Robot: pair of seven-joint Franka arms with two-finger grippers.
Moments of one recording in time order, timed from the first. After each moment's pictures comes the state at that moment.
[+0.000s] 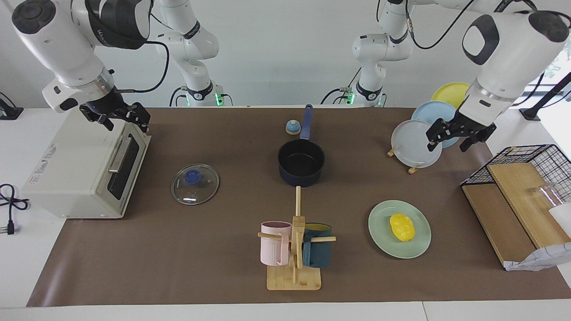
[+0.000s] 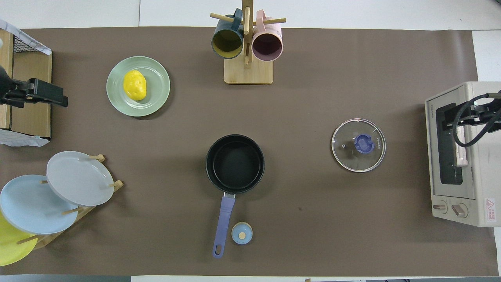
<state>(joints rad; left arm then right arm) -0.08 0.05 0.02 -1.49 -0.05 1.55 0.02 0.02 0.05 -0.10 -1.59 -0.02 1.51 -0.01</state>
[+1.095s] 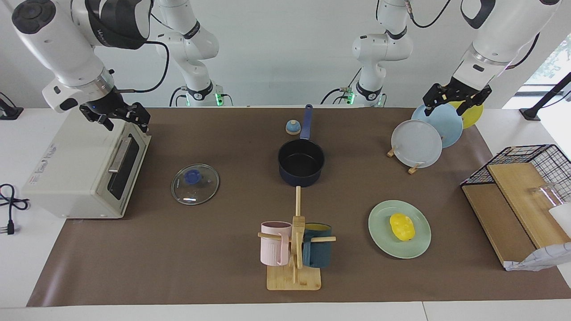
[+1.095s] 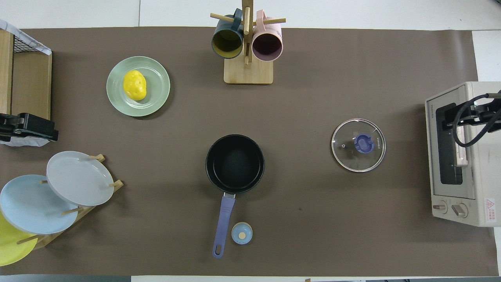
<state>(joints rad) -0.07 -0.05 0.00 -1.60 0.00 1.48 0.00 0.02 0.05 -0.10 -1.59 -0.02 1.51 -0.01</state>
